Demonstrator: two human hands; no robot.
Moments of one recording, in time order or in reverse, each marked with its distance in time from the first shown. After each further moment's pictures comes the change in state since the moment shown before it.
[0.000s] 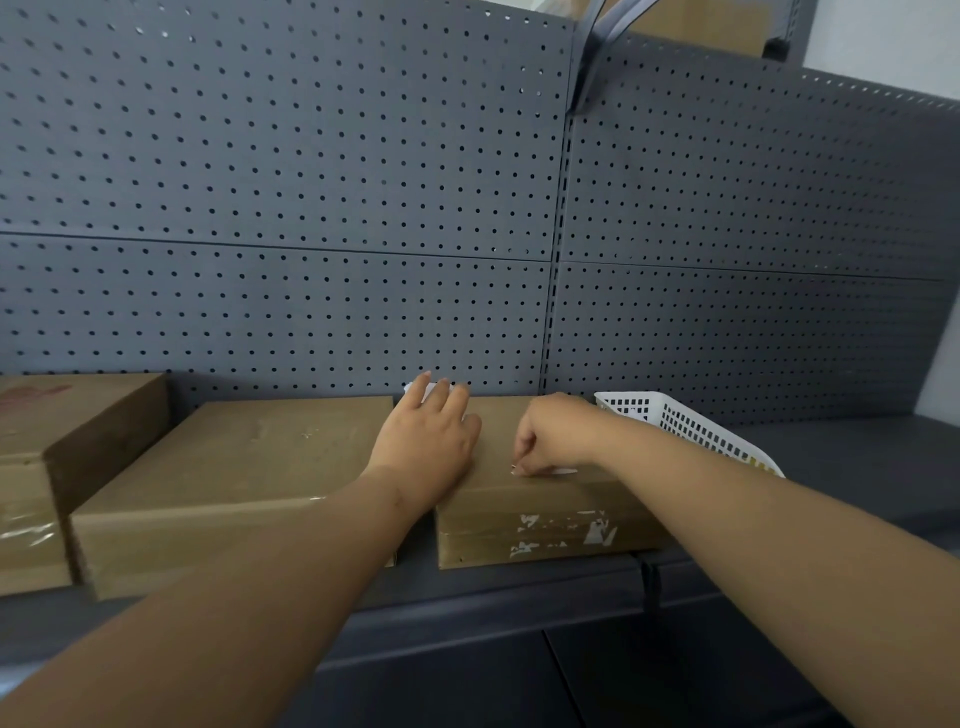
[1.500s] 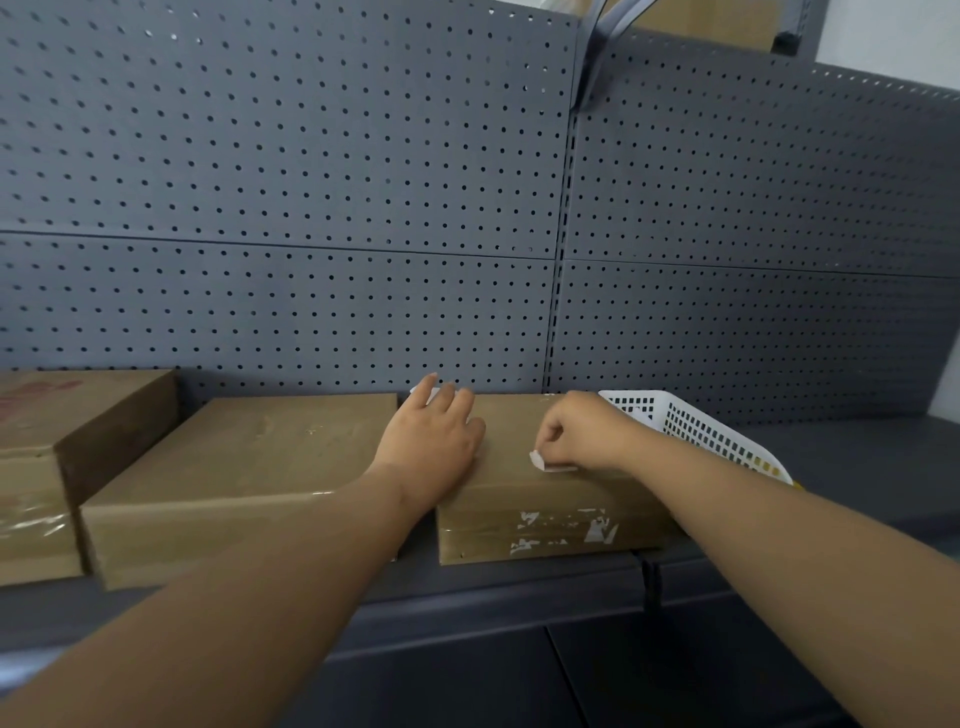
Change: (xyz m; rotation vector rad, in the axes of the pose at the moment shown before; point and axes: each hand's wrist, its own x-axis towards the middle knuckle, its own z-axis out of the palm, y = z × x) left_hand -0.001 0.003 -0.004 0.011 -0.049 0.034; right_hand -0.003 0.031 0.011 0.119 0.188 0.029
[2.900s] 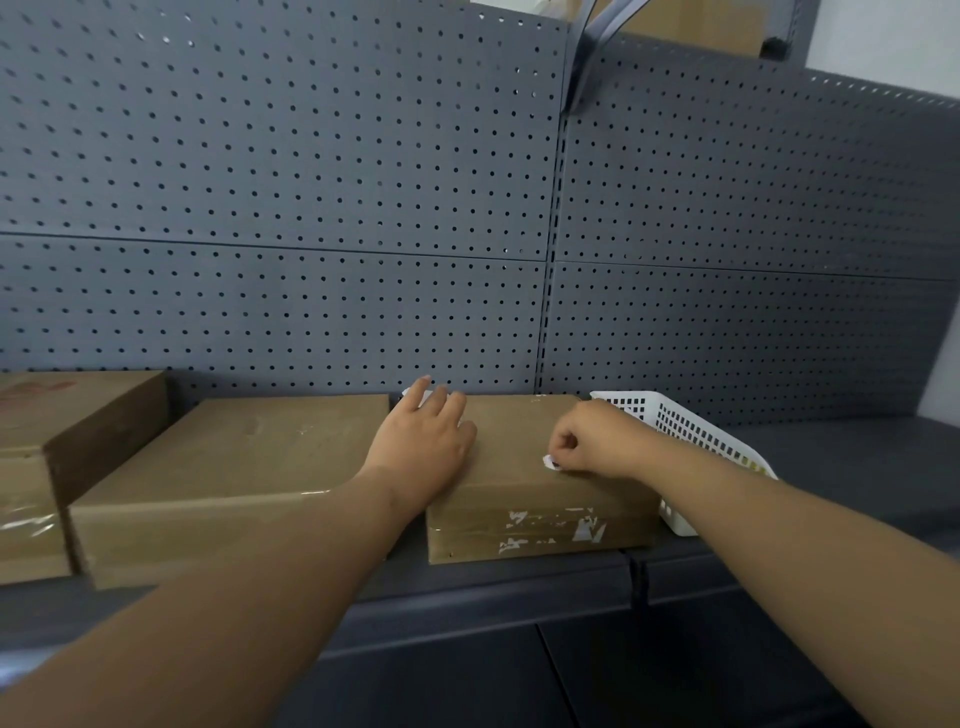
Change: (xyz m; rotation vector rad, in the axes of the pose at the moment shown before) left_hand -0.001 0.004 0.000 0.006 0.001 0.007; right_hand -0.010 0.022 -0.002 -0.064 -0.066 -0.052
